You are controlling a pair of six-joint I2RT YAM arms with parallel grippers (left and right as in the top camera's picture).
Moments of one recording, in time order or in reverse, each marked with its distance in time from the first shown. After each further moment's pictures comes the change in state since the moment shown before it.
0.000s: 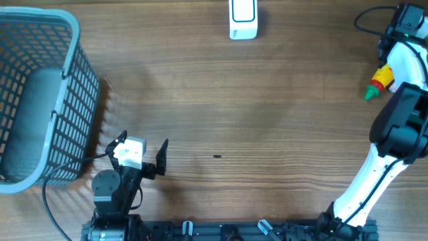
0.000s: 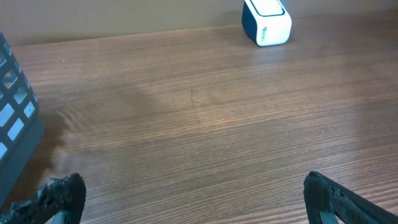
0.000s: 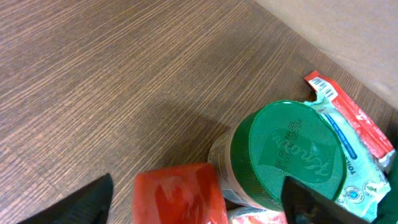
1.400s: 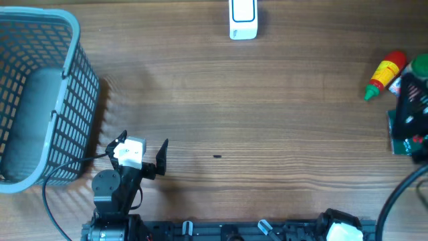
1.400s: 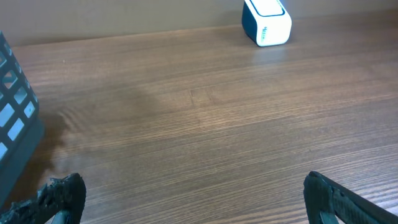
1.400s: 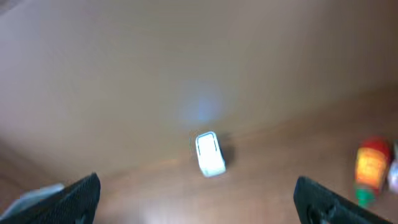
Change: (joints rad) left arm 0.000 0.000 0.000 0.000 0.000 0.000; right arm 0.024 -1.313 0.187 -0.829 -0.971 0.099
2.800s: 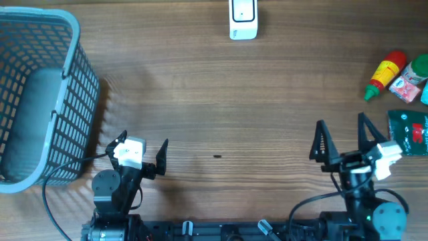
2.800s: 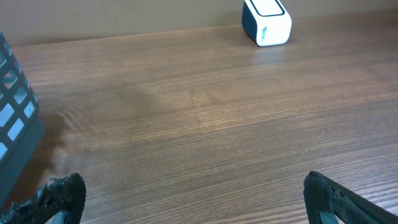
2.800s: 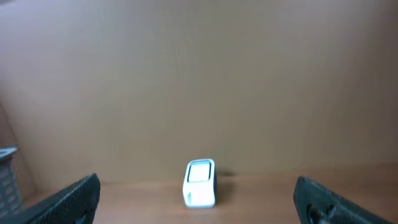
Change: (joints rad) left arm 0.000 0.000 0.000 0.000 0.000 0.000; right arm 0.329 -0.921 -1.721 1.281 0.227 -0.098
